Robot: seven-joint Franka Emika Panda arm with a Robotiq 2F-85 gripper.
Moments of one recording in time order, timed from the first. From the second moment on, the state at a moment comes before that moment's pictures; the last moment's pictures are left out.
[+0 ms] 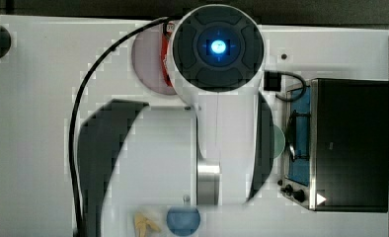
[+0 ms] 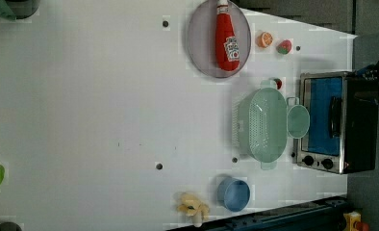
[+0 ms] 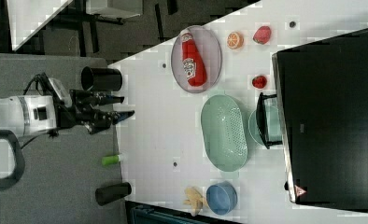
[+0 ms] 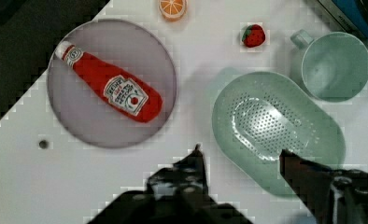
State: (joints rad) arm 0.02 -0.04 -0.01 -1.81 -0.01 0.20 0.04
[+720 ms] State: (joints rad) arm -0.03 -0.69 -0.05 -2.22 -0.05 0.13 0.04
